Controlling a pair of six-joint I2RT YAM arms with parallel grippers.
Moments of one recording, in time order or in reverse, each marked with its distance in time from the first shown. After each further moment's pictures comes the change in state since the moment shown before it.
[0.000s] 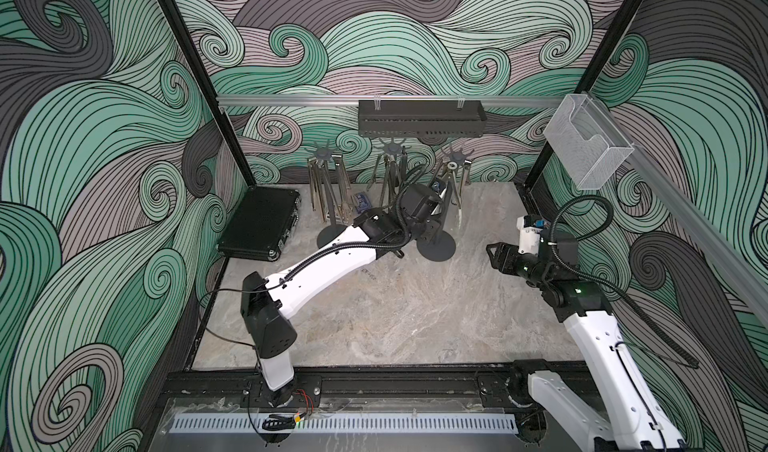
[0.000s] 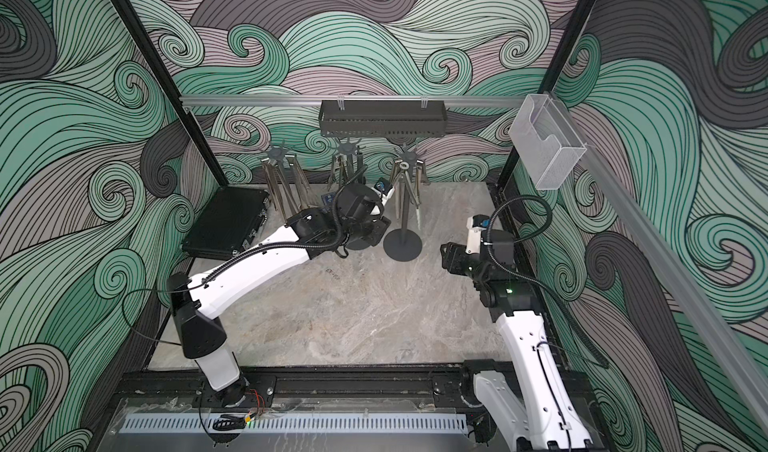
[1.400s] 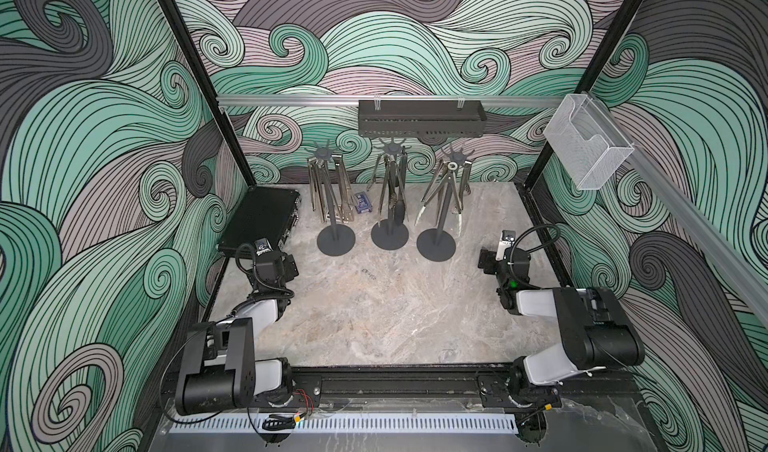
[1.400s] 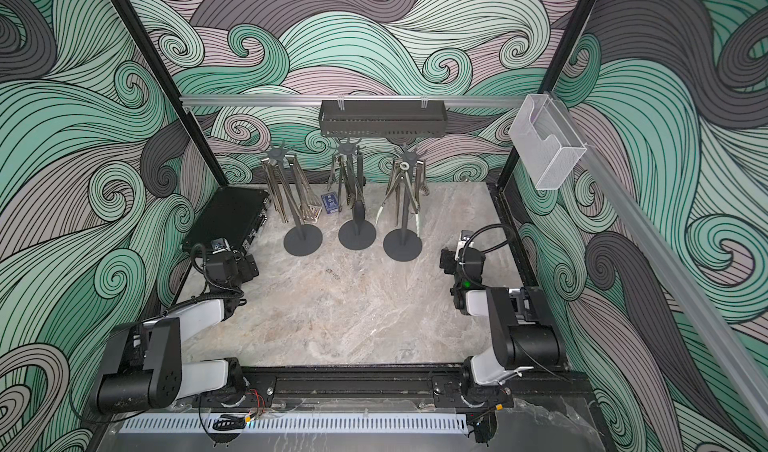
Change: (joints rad) left arm 1.028 -0.398 -1.423 1.111 0.013 -0.070; right arm -0.019 0.668 -0.488 1.337 0.342 -0.247
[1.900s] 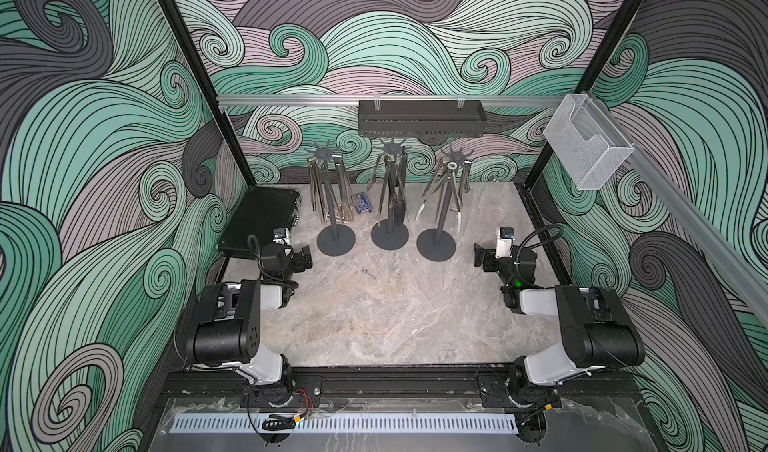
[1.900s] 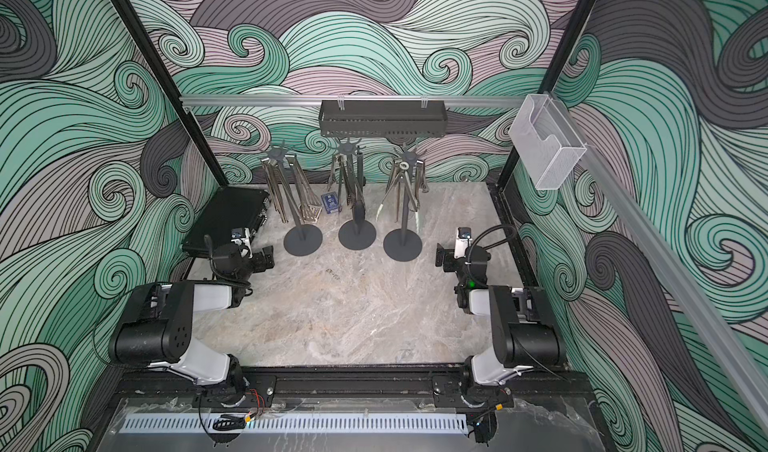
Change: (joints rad) left arm -0.002 0.231 0.074 0.225 0.314 0.109; right arm -0.056 -0.001 0.013 0.068 -0.240 -0.045
